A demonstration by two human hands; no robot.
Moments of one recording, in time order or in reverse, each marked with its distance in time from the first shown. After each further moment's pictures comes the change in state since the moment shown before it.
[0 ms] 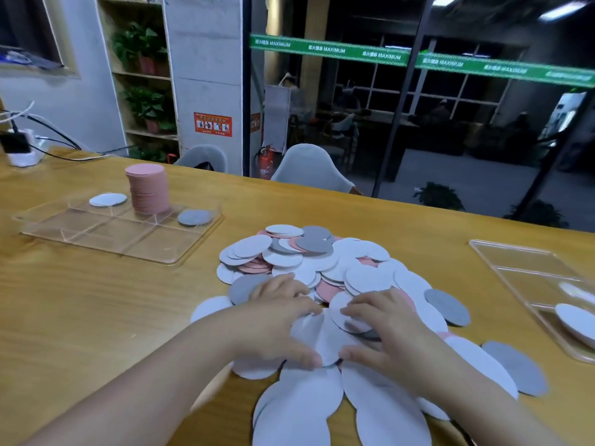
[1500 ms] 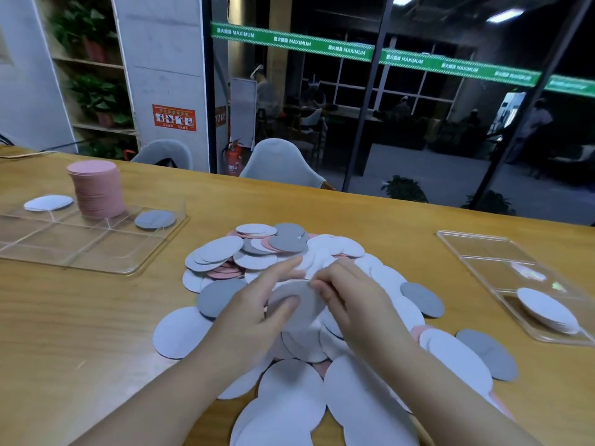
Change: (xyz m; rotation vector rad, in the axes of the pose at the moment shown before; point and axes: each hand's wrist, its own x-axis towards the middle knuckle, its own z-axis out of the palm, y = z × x) left_hand 0.002 0.018 0.016 -0.819 0.511 0.114; right_hand 0.027 -0.020 0.001 0.197 0.417 0.020
